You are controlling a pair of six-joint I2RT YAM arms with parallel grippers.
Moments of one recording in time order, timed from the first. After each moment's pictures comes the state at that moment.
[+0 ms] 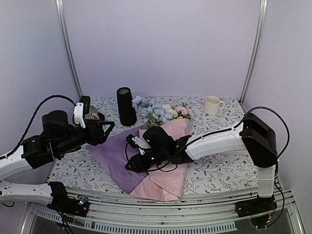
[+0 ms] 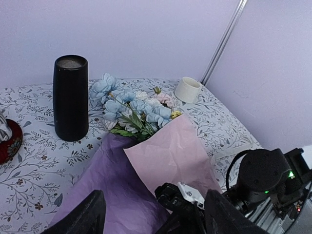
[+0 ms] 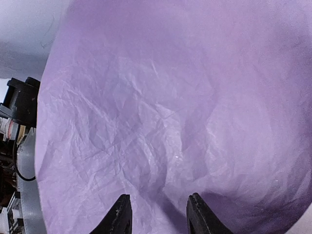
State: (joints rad) left arm -0.92 0.74 0.70 -0.21 -0.32 -0.42; right arm 1.14 2.06 1.36 0.08 -0.31 0.48
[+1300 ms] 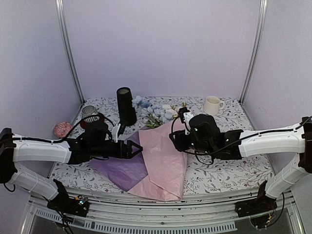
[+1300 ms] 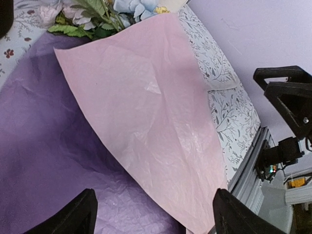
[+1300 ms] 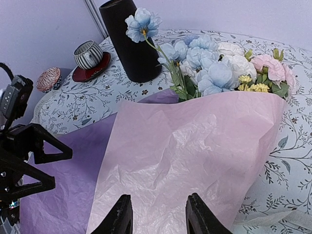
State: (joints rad) left arm -0.78 1.28 0.57 0.18 0.20 -0.60; right arm 1.05 1.48 0.92 0.06 0.36 0.49
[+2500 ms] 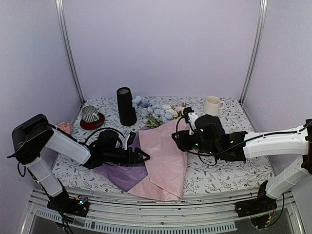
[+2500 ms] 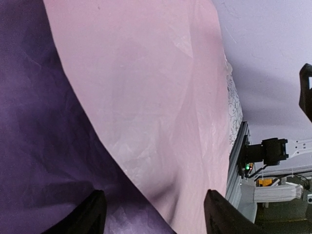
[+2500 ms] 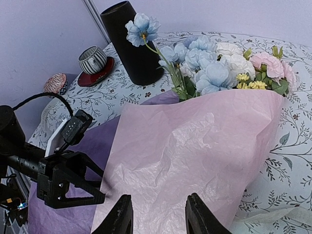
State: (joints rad) left arm -0.75 1.66 0.52 0.59 0.42 -0.80; right arm 1.03 1.43 0.86 0.11 0.33 0.51
